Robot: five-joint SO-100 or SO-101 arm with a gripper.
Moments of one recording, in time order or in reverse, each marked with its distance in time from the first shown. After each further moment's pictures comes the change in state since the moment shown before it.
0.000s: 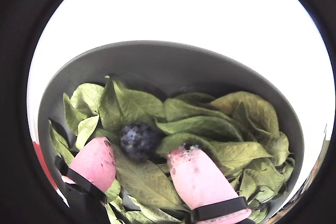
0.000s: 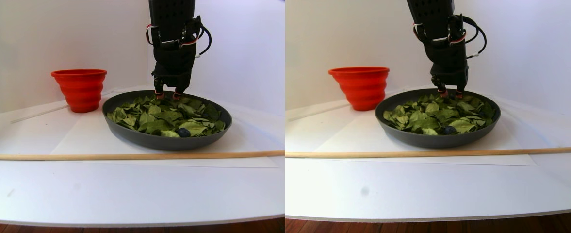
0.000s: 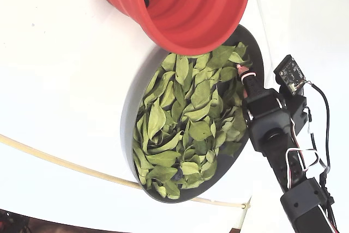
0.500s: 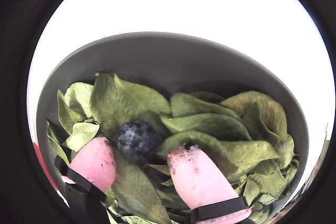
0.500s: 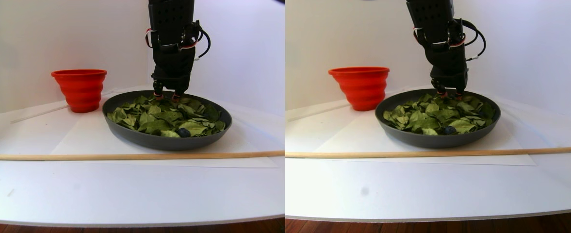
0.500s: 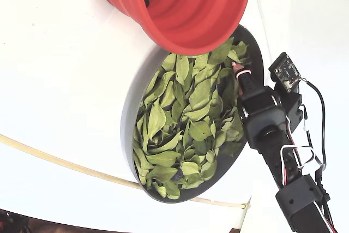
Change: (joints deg) arm -0.2 -2.5 -2.2 -0.1 0.5
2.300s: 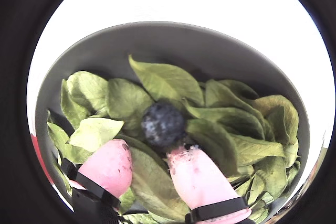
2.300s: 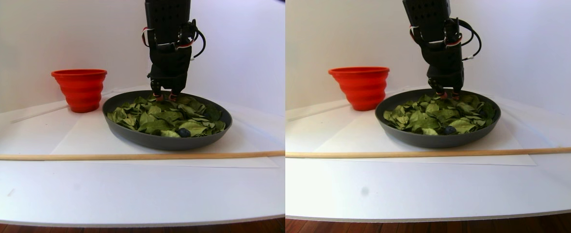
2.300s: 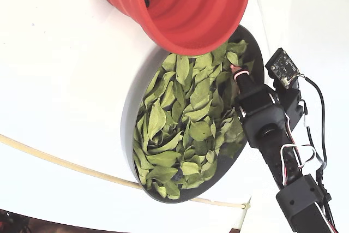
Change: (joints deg) arm -1.2 1.6 1.8 -0.1 -3.9
